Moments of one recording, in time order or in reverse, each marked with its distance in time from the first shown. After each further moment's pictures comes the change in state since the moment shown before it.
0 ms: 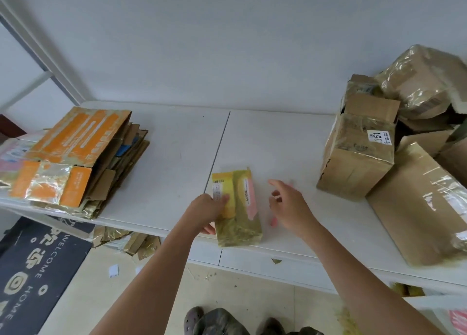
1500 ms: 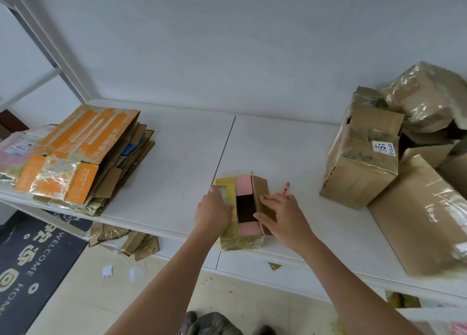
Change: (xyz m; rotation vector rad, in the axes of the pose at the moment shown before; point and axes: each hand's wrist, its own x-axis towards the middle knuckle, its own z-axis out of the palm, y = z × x) left_hand -0.003 0.002 0.016 0.041 0.310 0.141; right_hand -0.014 -0.009 0.016 -0.155 0.020 -0.177
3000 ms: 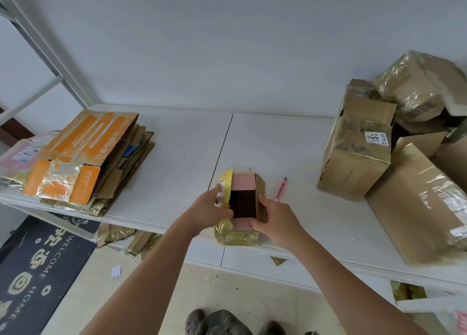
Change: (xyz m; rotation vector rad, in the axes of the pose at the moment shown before) left_hand -0.008 -0.011 -0.023 -0.320 -0.393 0.069; right_hand -0.015 -0.020 -0.003 0.239 -0.148 0.147
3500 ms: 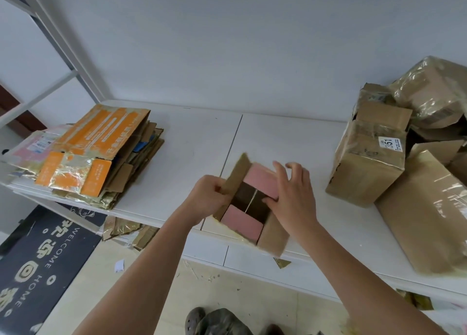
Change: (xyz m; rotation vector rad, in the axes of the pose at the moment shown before) left_hand -0.020 0.022 -0.024 0.015 0.132 0.165; right_hand 0.017 -0.024 -0.021 -0.574 0.435 -0.120
